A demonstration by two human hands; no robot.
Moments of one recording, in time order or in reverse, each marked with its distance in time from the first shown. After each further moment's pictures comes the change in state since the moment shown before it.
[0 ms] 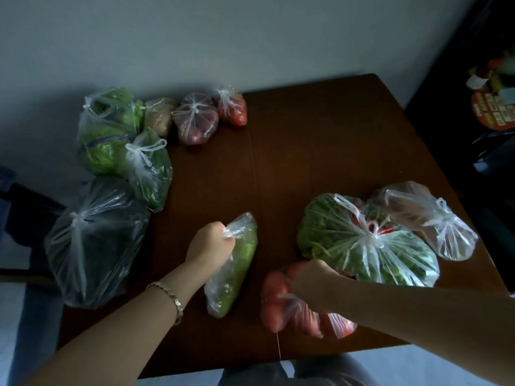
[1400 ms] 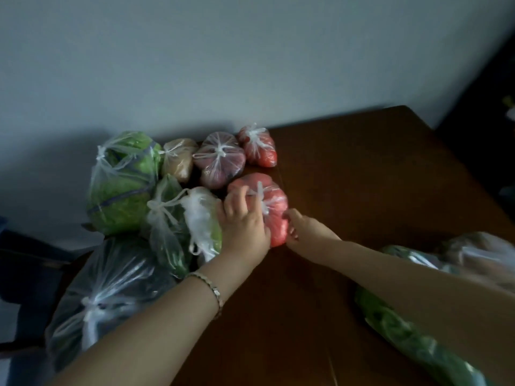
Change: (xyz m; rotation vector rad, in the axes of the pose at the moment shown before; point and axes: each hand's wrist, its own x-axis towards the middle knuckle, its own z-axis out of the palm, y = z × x) left_hand 0.148 0.014 -0.073 0.314 0.321 0.428; right_hand 0.147 0.066 -0.157 0.856 0.477 0.345
